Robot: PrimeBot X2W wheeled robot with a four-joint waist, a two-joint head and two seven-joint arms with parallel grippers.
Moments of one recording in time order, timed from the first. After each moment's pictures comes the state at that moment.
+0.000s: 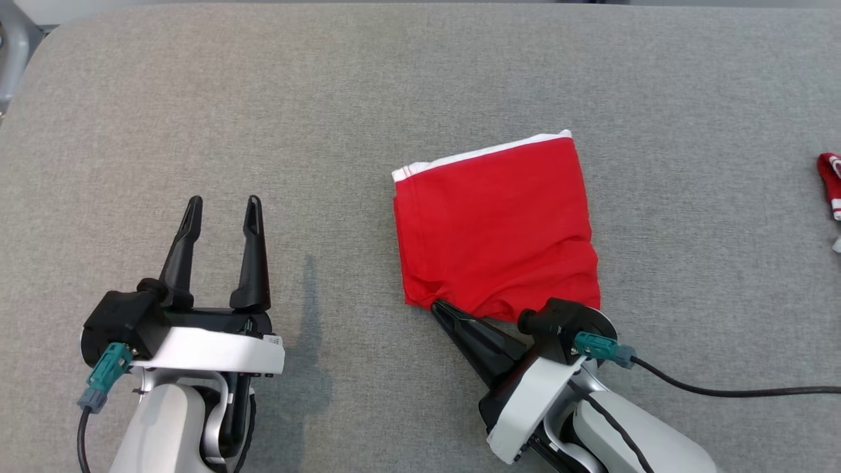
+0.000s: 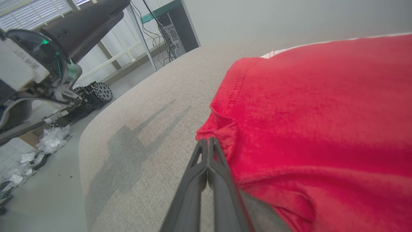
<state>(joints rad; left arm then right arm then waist) -0.23 0.09 -0.13 0.11 -0.35 0.03 -0.26 -0.50 -0.14 0.85 0.39 0.57 0.13 -0.19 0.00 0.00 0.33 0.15</state>
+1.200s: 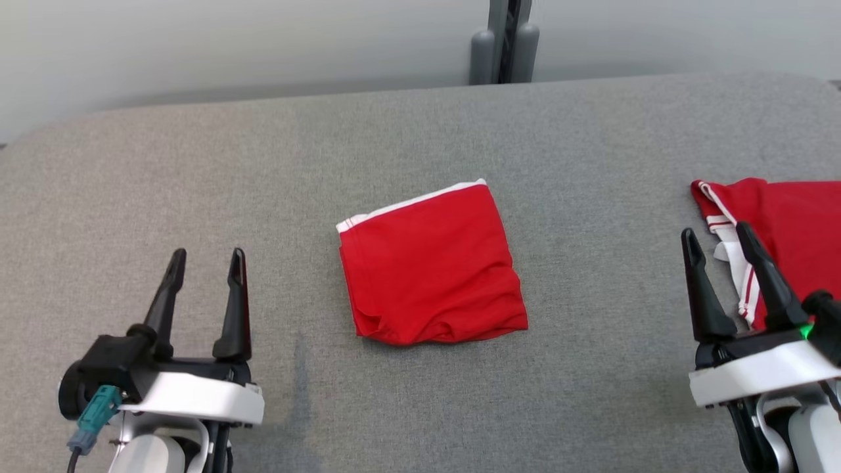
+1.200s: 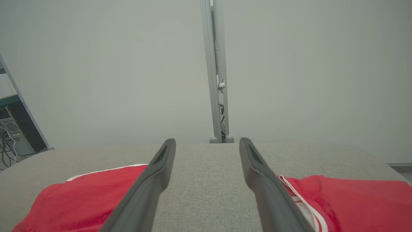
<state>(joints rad) -0.10 0.16 -0.13 0.04 -0.33 0.06 -0.21 -0.15 -0.15 0.04 0.05 0.30 0.13 -0.16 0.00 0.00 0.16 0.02</state>
